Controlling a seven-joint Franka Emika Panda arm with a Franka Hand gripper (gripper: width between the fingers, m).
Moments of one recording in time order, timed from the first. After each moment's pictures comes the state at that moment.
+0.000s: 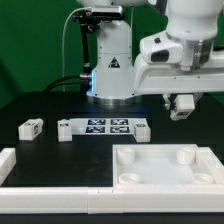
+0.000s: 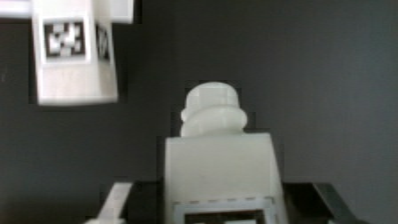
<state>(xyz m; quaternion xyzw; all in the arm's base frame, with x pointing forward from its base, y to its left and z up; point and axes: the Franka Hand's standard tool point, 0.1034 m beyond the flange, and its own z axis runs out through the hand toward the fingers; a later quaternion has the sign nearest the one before) 0.437 0.125 0.085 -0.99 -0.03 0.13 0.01</state>
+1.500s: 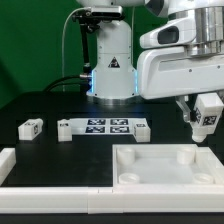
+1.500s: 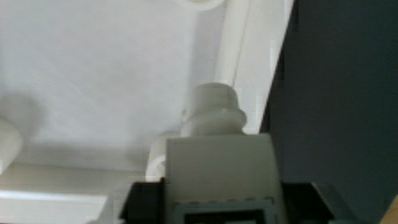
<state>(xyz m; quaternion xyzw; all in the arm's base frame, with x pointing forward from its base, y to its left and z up) 0.569 0.130 0.103 -0.99 -0.08 -0.07 0.04</state>
